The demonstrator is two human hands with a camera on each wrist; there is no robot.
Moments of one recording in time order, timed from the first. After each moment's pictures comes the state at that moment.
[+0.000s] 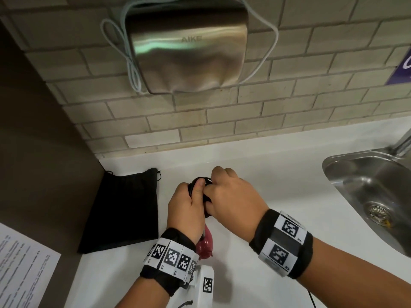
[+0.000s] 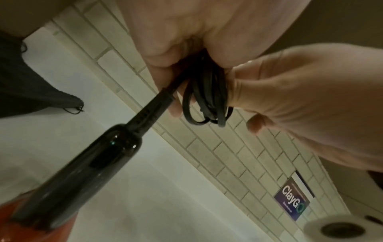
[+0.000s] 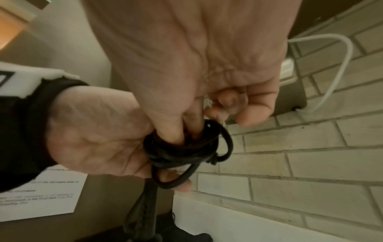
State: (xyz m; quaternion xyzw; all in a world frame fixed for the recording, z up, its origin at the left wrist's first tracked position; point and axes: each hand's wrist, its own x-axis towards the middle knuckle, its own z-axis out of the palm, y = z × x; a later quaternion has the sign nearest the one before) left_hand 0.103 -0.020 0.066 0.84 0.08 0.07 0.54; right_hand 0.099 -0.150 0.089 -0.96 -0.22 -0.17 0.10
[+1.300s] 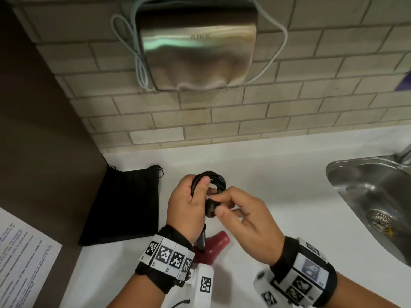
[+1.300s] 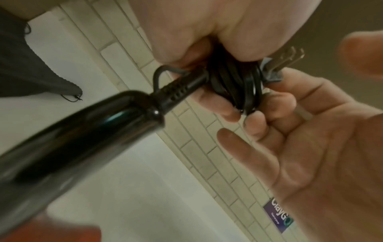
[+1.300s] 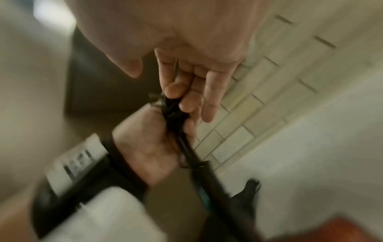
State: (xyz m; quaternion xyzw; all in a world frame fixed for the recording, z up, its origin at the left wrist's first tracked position) left_hand 0.089 -0.022 0.080 0.75 0.00 0.11 0.65; right_hand 0.054 -0.174 0.082 -0.78 -0.21 -0.09 0.58
